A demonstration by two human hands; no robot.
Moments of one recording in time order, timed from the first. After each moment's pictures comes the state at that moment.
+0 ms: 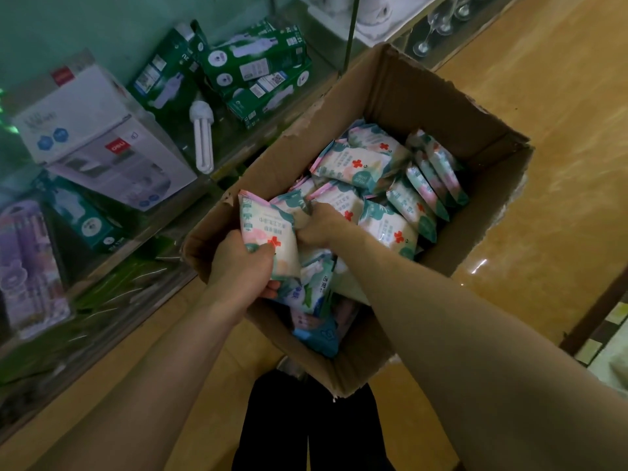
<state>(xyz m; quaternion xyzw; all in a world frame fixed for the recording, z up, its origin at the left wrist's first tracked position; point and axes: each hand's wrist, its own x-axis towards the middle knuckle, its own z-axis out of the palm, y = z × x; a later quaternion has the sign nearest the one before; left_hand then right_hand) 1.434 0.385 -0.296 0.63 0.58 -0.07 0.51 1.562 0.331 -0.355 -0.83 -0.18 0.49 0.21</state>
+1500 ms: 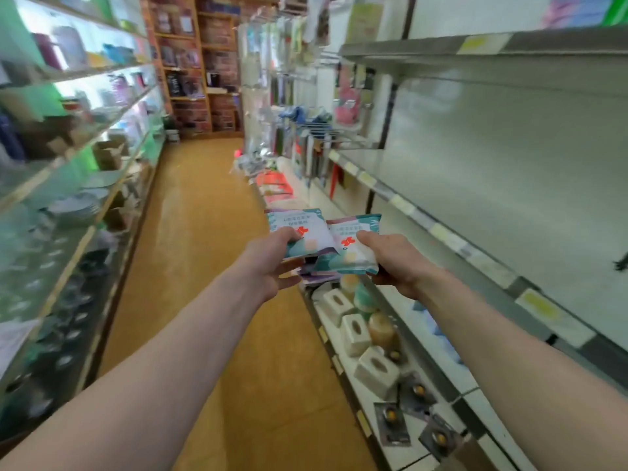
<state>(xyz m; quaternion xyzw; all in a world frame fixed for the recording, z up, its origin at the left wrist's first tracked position) 1.571 -0.068 0.078 0.64 -0.01 -0.28 0.72 1.485 -0.226 0.077 -0.72 0.28 -0.11 0.62</state>
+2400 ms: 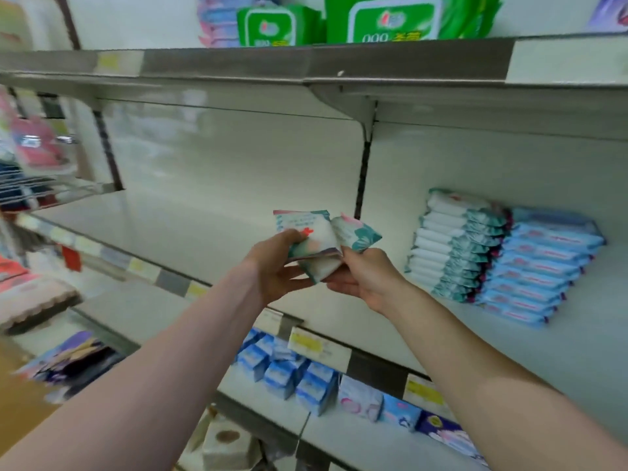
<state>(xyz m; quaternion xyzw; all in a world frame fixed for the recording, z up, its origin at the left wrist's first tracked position) 1.450 -0.439 0.110 0.52 -0.28 -0.57 0.57 1.312 -0.462 0.101 -0.52 0.46 -0.41 0.60</state>
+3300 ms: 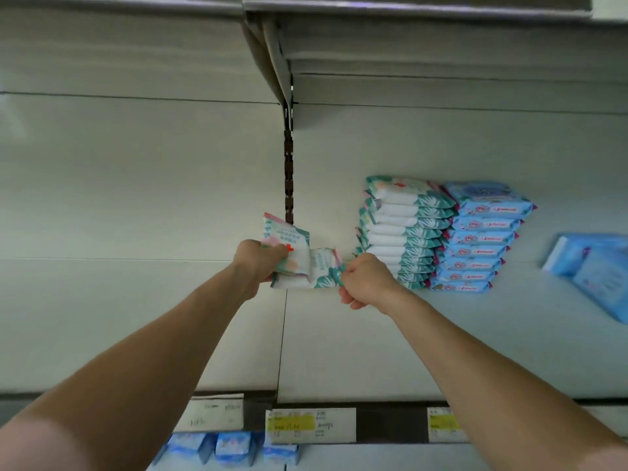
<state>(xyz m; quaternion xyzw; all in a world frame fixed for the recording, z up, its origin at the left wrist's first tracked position) 1.442 -0.613 0.069 0.58 -0.48 -0.51 0.41 1.273 -0.556 0.059 -0.55 0.73 -0.29 0.28</state>
